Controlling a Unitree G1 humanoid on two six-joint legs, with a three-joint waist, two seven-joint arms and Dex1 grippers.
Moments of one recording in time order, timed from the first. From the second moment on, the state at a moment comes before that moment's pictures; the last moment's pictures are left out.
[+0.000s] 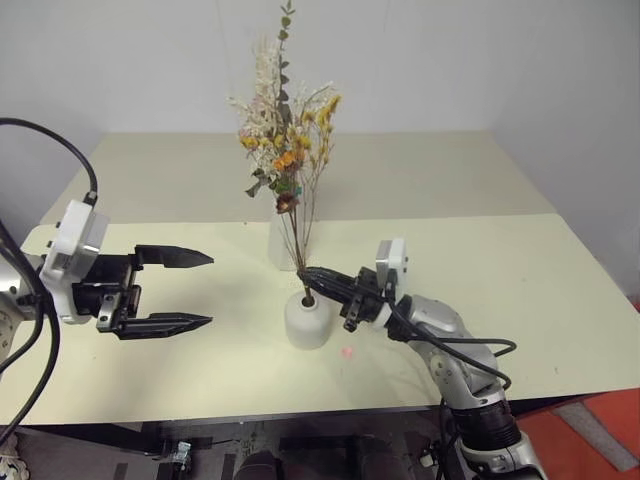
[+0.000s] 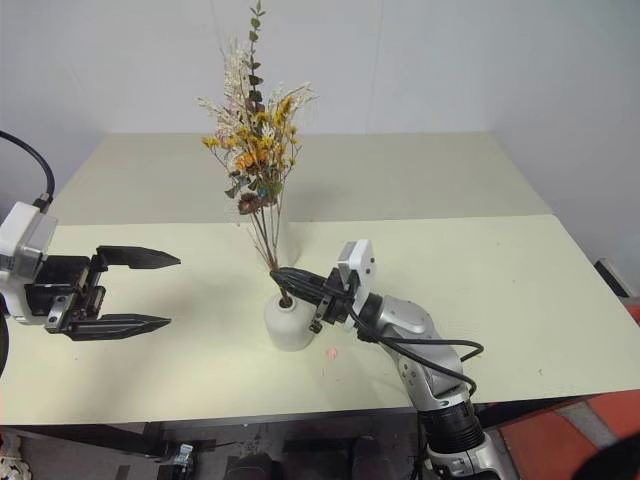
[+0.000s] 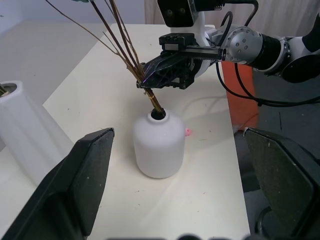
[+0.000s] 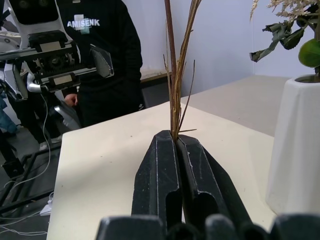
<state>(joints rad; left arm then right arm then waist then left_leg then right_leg) -0.24 1.07 0.39 -0.24 -0.79 0.52 -1.43 -0.37 -0.20 0.16 -0.24 0.51 0.35 0.79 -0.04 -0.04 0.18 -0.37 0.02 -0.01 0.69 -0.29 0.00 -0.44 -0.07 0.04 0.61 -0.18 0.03</state>
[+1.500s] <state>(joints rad) -0.22 0.99 0.38 -0.25 -0.77 0.50 -1.34 -0.22 -1.02 -0.33 -0.22 0.58 0.48 1.10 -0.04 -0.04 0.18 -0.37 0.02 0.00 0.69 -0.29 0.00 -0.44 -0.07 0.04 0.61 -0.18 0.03</state>
